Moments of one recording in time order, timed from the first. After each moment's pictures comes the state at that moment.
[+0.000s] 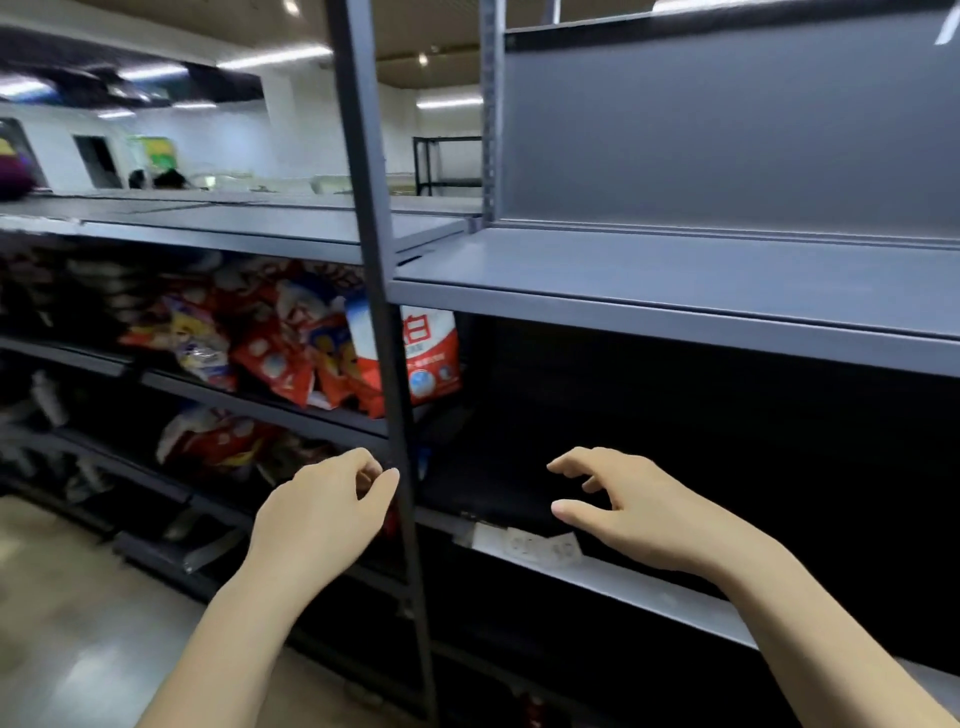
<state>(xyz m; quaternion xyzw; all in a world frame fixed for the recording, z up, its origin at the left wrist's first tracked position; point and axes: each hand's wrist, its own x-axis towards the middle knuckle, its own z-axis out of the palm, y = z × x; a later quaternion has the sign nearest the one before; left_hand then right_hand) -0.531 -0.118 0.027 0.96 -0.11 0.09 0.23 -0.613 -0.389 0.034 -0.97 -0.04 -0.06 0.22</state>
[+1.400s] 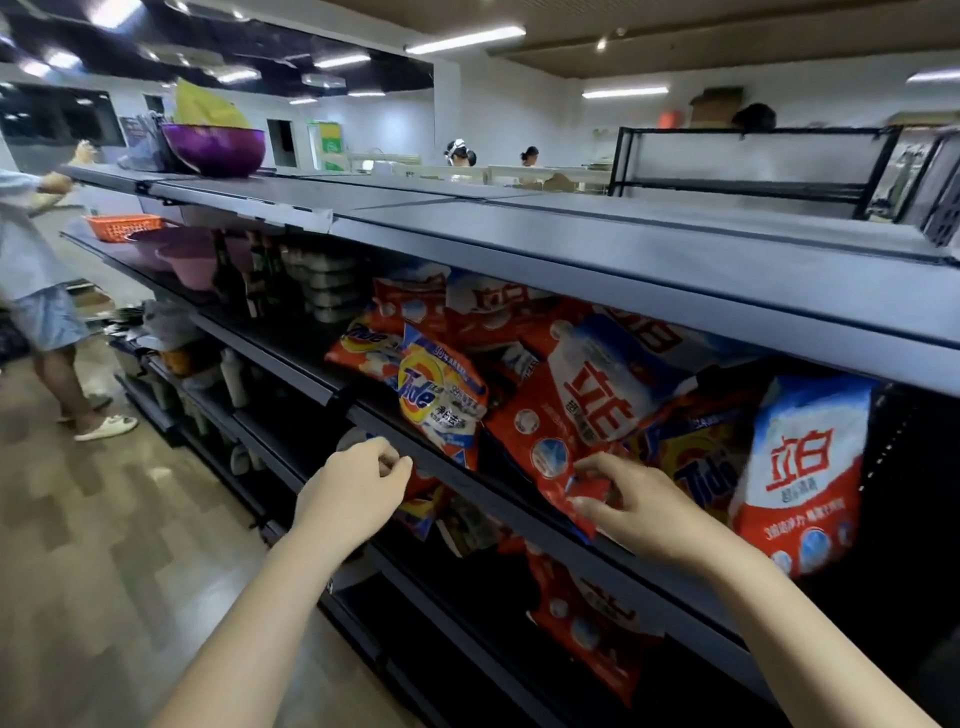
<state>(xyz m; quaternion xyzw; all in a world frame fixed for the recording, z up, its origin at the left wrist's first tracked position) -0.120 0.184 -0.005 0.96 0.04 0.07 0.27 -0.144 -0.107 -0.004 -0.96 -0.09 0.01 0.27</state>
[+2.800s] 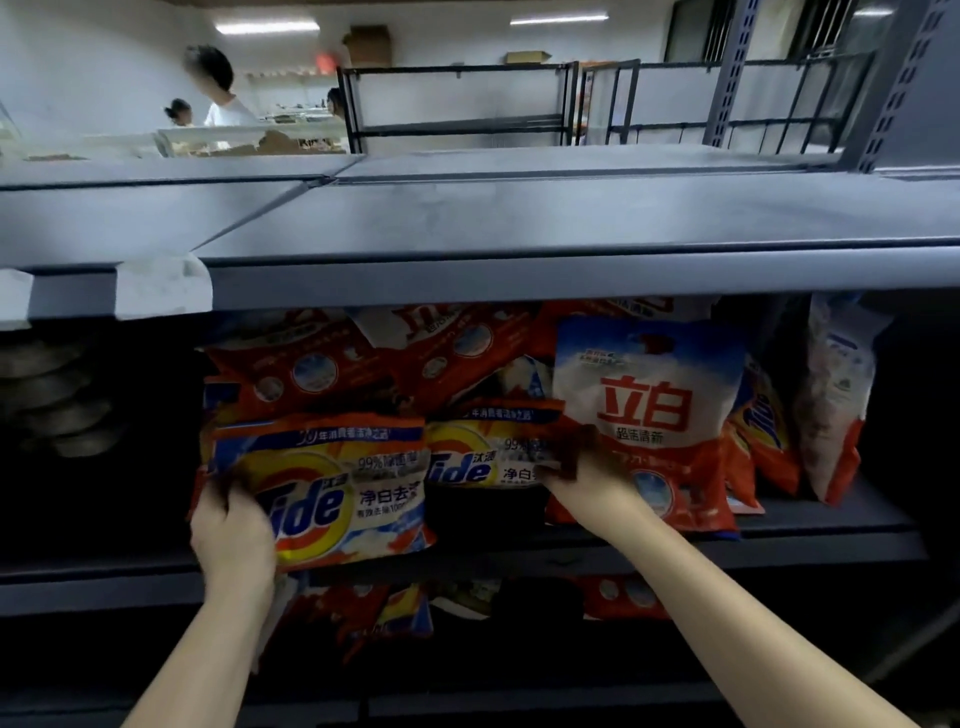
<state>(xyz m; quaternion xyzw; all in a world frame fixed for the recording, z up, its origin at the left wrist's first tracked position) 0.238 0.329 -0.073 0.77 0.01 0.06 0.64 0.047 0.069 -0.058 -0.86 0.35 -0.10 0.36</state>
